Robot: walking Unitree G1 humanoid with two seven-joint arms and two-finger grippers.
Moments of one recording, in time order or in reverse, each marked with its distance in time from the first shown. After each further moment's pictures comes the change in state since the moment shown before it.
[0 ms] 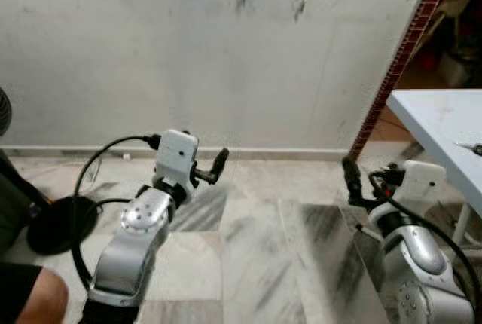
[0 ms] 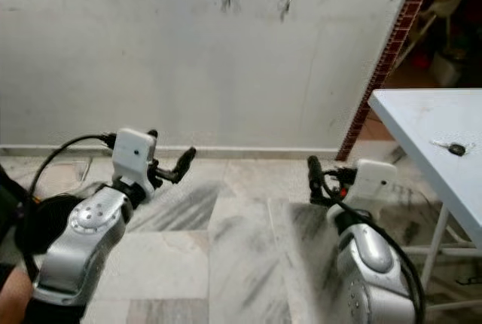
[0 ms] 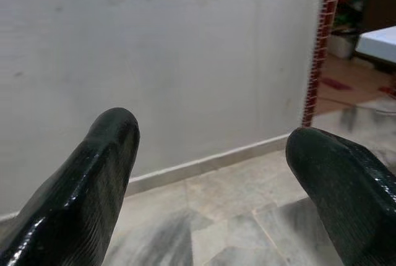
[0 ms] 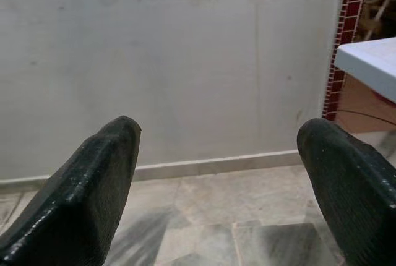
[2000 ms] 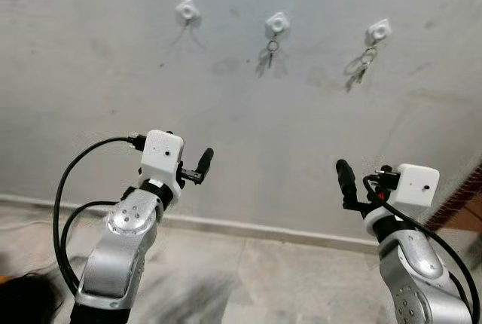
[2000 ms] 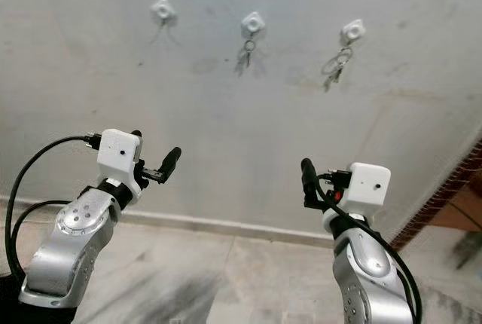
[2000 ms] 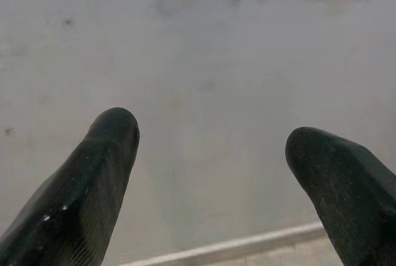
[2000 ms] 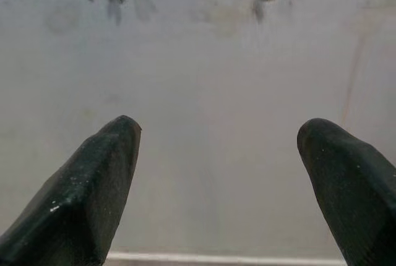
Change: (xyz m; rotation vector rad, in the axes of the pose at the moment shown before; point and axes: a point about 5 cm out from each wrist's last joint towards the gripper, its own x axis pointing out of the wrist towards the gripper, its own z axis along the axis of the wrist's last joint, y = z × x) left arm -0.006 0.006 -0.008 0.002 0.038 0.037; right arm -0.004 -0.003 -0.002 -0.011 0.014 -0.010
